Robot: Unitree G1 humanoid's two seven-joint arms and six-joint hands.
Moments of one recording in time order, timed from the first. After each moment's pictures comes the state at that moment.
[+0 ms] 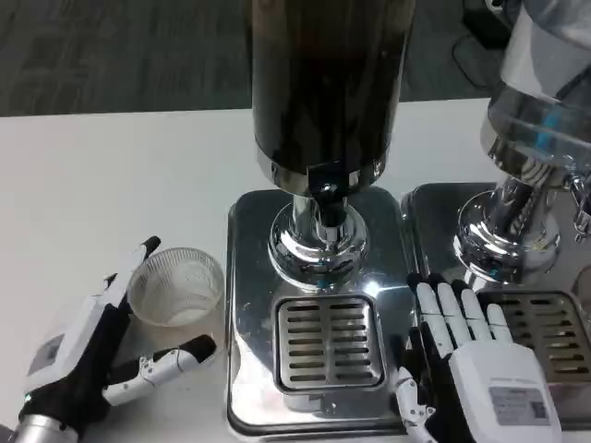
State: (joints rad) left arm -0.12 0.50 -0.18 0.98 0.52 -0.88 0.44; right arm 0.36 -0.24 0.42 -0.02 -1.07 0.07 -0.54
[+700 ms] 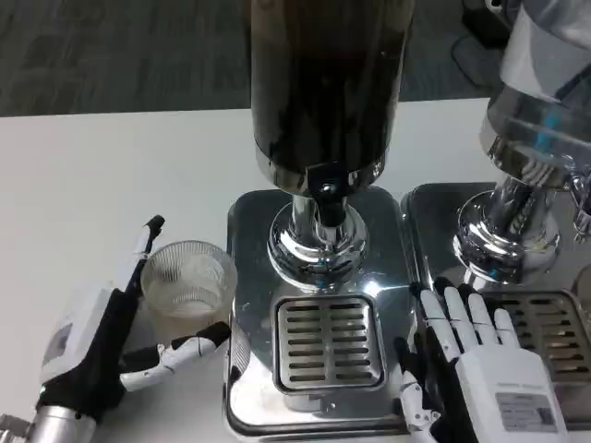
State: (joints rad) left arm -0.18 0.44 -0.19 1.06 0.53 -0.94 0.53; right arm 0.40 -0.25 0.42 -0.05 -1.06 0.08 -0.54
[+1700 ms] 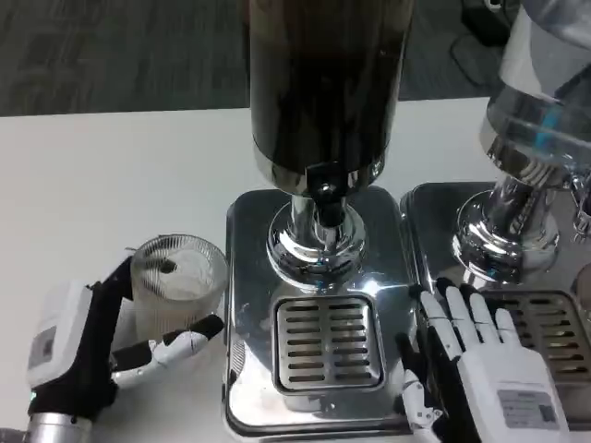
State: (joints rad) left arm -0.18 0.44 -0.22 1.07 0.61 -0.95 0.79; right arm 0.39 -0.25 0.42 -0.05 -1.05 0.08 -0.52
